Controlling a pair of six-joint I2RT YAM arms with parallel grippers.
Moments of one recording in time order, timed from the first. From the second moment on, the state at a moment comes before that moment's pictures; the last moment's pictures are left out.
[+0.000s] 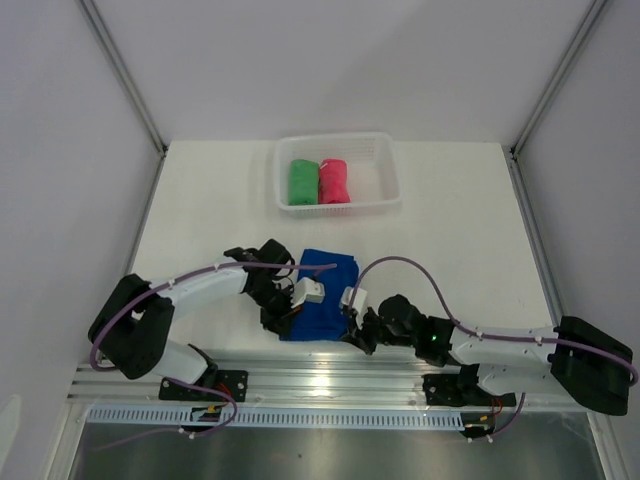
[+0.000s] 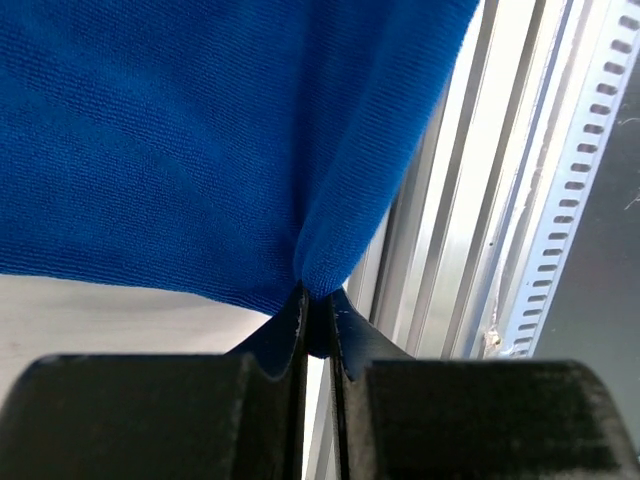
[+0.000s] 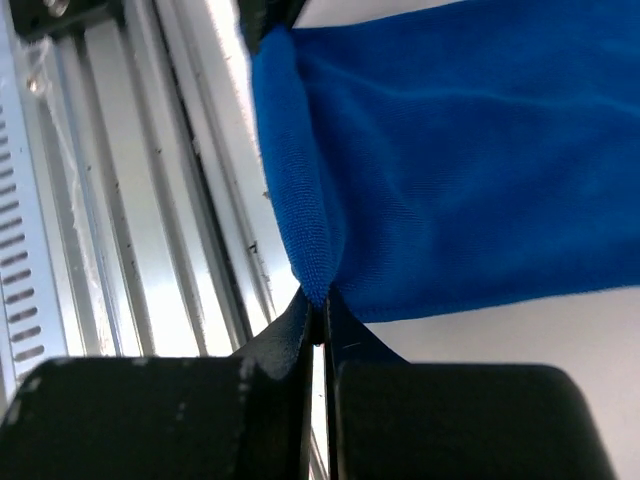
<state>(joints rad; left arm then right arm) -0.63 1.43 0.76 -0.80 0.63 0.64 1.18 1.13 0.32 0.32 -0.12 0.06</state>
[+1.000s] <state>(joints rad) -0.50 1.61 0.90 -0.77 0.72 0.55 0.77 1.37 0.37 0.34 -0.49 0.29</state>
